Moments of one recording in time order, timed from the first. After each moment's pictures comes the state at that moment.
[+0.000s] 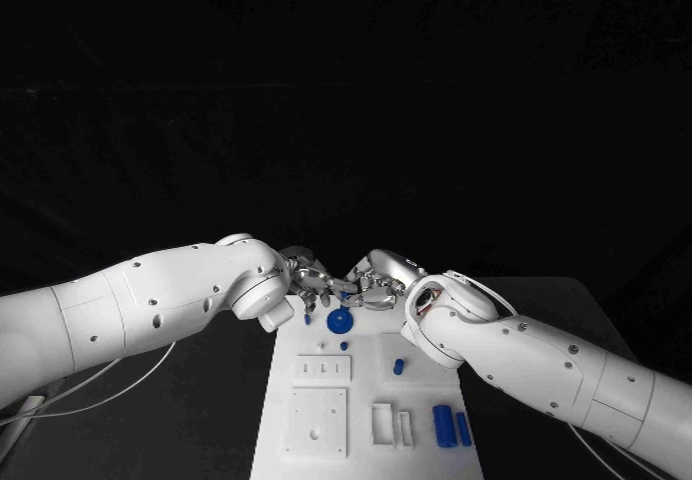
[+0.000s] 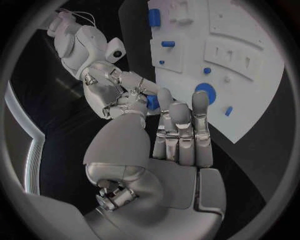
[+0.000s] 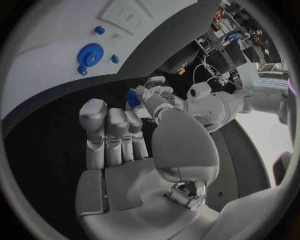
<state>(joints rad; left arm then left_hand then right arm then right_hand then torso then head) 1.47 -0.56 -0.18 1.27 -0.61 -0.10 -0.42 1.15 -0.03 0.04 0.06 0.06 1.19 0.02 0.07 0.58 1.47 -0.07 0.44 0.48 1.38 -0.12 1.07 0.57 0.05 1.12 -0.14 0.84 0.90 1.03 -0.52 0.28 1.34 -1.49 -0.29 -0.17 1.24 -0.09 0.39 -0.17 0.30 1.20 0.07 0.06 0.07 1.29 -0.03 1.07 1.19 1.45 -0.09 1.02 1.07 0.08 1.46 -0.11 0.81 1.31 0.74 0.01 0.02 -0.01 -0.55</state>
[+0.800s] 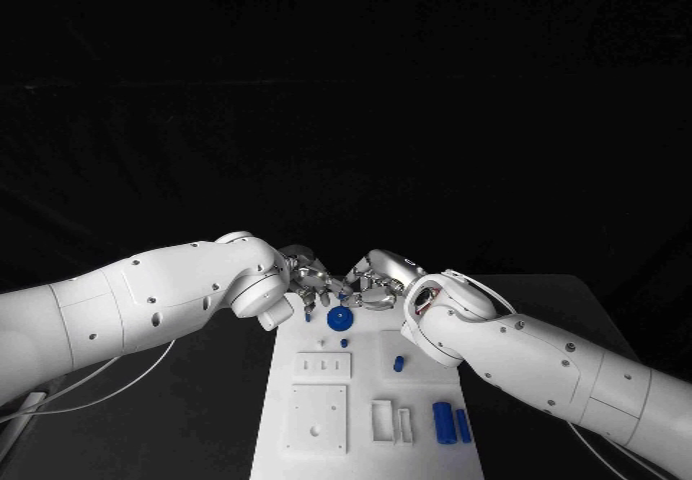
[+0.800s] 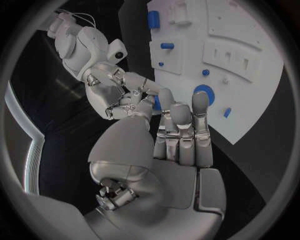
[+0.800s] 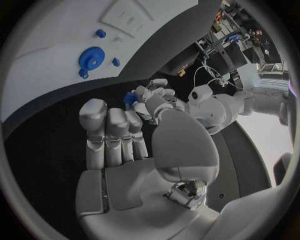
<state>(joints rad) 1.47 -0.56 -0.18 1.27 -0.61 -0.08 -0.42 1.21 0.09 0.05 -0.06 0.29 1.19 0.01 0.07 0.61 1.46 -0.07 0.45 0.48 1.36 -0.12 1.10 0.58 0.05 1.14 -0.14 0.80 0.98 1.03 -0.51 0.27 1.33 -1.50 -0.28 -0.17 1.24 -0.09 0.39 -0.17 0.30 1.20 0.07 0.06 0.07 1.29 -0.02 1.07 1.19 1.45 -0.09 1.02 1.07 0.08 1.46 -0.11 0.81 1.31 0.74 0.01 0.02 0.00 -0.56</state>
